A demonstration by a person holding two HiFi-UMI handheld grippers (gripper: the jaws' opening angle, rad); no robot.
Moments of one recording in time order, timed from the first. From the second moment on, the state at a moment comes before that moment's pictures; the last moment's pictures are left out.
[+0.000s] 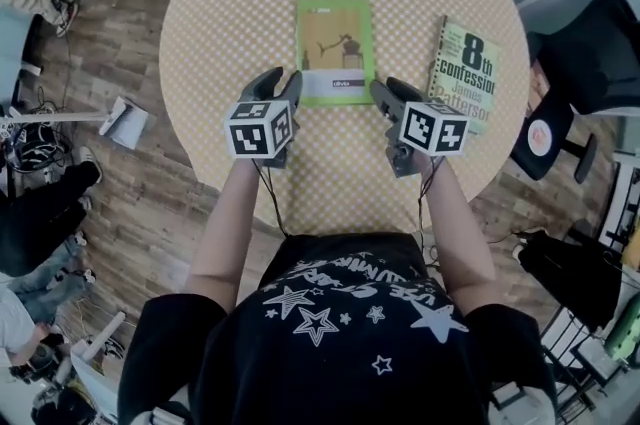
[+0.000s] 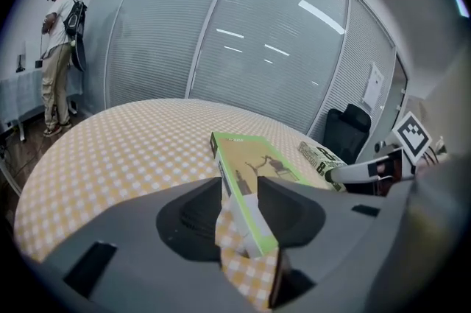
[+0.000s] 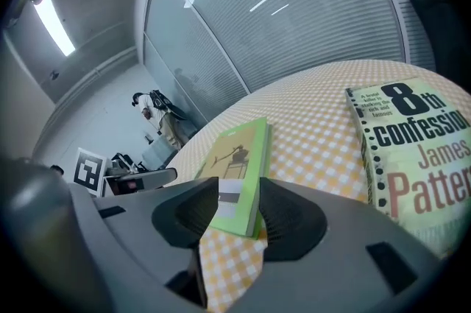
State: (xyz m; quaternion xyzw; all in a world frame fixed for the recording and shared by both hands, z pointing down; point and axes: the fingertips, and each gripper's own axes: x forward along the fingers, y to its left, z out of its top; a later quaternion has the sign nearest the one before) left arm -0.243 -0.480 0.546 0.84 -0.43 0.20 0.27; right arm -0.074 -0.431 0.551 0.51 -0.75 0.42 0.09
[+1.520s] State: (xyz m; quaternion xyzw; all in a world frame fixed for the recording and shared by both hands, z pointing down) left arm -0.210 -0.505 0.588 0.82 -0.40 0.21 0.35; right arm -0.092 -0.470 0.591 0.47 -0.75 0.46 0.12
